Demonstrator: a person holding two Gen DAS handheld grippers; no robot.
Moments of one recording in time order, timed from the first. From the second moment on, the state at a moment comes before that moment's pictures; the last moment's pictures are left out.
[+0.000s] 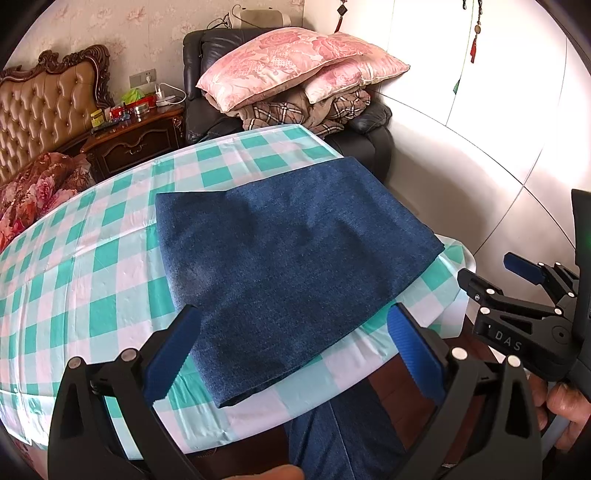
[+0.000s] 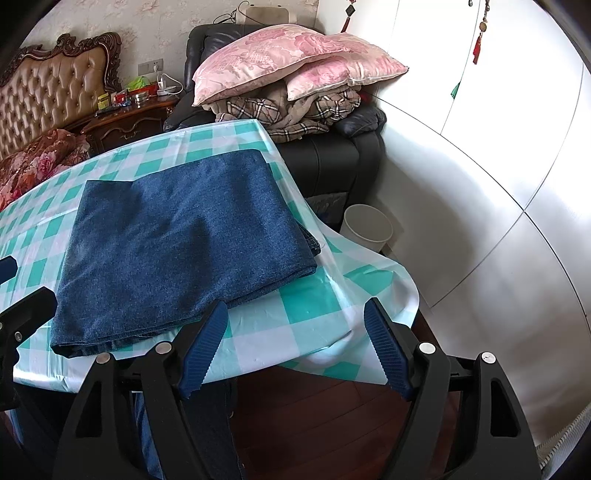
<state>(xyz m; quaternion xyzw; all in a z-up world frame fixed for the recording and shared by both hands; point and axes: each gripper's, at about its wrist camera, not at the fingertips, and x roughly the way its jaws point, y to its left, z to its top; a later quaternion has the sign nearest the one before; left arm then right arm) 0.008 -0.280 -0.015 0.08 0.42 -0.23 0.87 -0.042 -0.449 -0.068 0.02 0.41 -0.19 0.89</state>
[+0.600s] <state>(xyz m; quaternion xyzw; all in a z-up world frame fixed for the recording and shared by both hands) 0.007 -0.281 -0.016 0.08 0.42 -0.23 0.87 -0.040 -0.449 -0.070 0.02 0.41 -0.19 0.89</state>
